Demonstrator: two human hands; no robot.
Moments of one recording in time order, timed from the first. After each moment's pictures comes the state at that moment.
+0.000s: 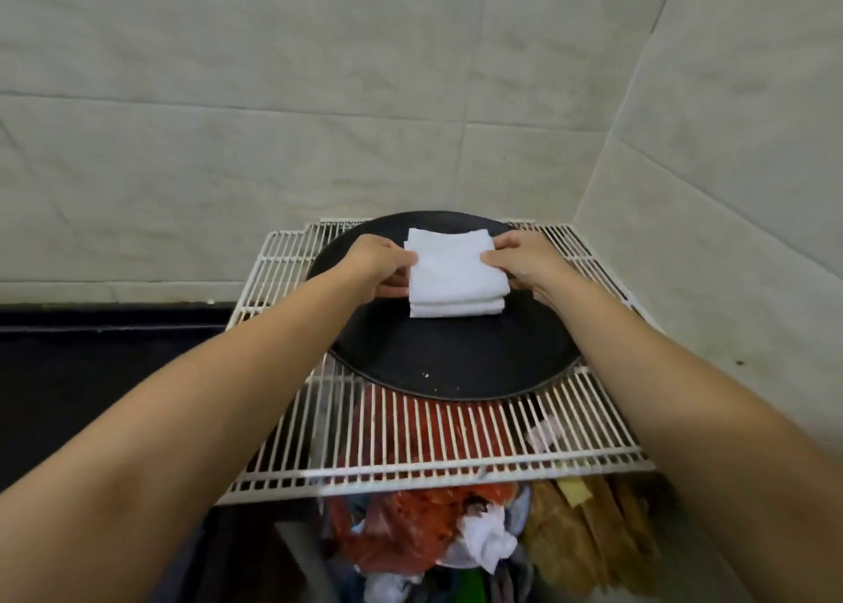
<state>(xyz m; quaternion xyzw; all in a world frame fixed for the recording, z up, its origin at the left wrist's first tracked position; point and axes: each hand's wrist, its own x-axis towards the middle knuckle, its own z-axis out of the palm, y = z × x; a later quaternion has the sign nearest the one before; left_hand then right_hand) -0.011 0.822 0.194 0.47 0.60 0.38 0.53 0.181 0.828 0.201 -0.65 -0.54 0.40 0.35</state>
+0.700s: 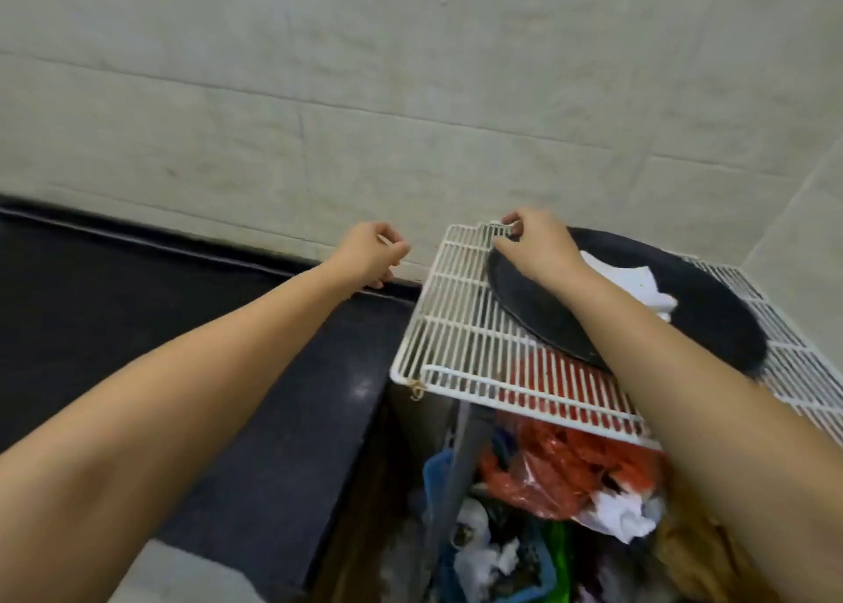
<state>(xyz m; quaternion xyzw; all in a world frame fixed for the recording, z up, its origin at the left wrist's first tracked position) -0.203 0.690 0.205 0.52 0.70 0.41 0.28 0.000 0.763 0.228 -0.56 -0.79 0.13 0.23</state>
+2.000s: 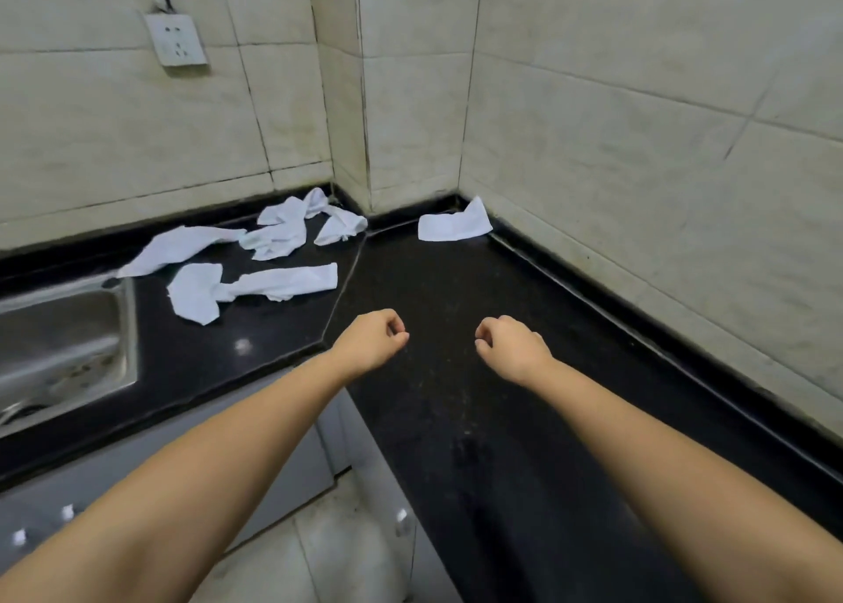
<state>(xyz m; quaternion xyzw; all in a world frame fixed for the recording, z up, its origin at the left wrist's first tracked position) -1.096 0.402 0.087 0.27 0.91 0.28 0.14 -0.988 0.584 0.090 -0.20 -0.97 0.15 -0.05</state>
